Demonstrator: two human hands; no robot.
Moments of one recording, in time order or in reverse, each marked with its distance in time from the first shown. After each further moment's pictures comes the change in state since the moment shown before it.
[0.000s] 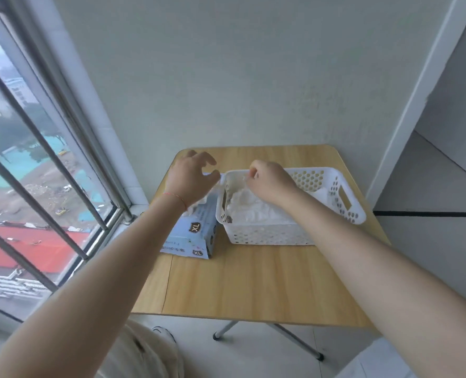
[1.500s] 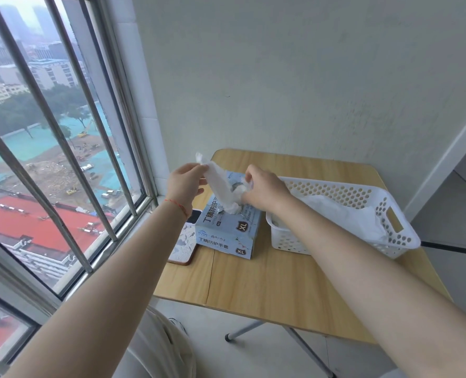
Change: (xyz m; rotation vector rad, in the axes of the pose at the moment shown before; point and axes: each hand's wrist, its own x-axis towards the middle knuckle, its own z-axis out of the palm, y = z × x) left_hand -0.033 -0.074 -0.053 -0.942 0.198 -0.611; right_hand 0.018 -0.091 0.057 -0.130 -0.127 -0.052
